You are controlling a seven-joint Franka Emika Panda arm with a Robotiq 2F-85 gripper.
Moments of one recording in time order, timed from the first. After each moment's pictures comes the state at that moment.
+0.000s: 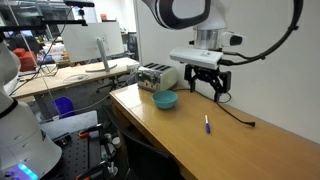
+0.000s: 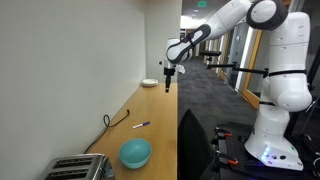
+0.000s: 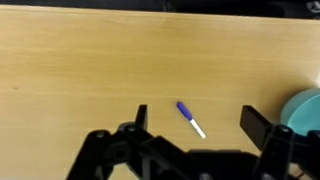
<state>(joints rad) -0.06 0.18 -0.25 -2.06 0.07 2.32 -0.63</state>
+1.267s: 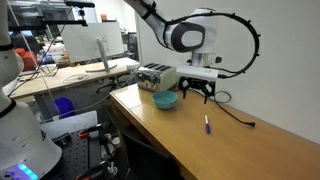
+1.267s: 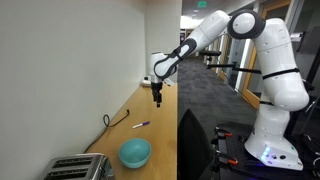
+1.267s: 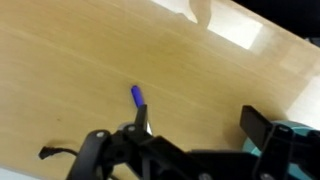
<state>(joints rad) -0.14 0.40 0.00 -1.94 0.00 2.35 -0.79</state>
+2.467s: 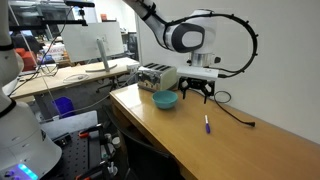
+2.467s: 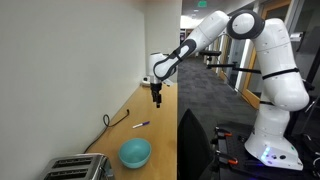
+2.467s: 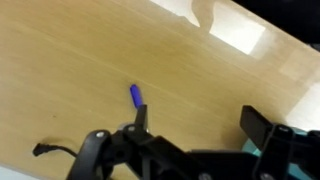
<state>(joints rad) -0.14 0.41 0.01 -1.93 -0.03 2.35 -0.79</state>
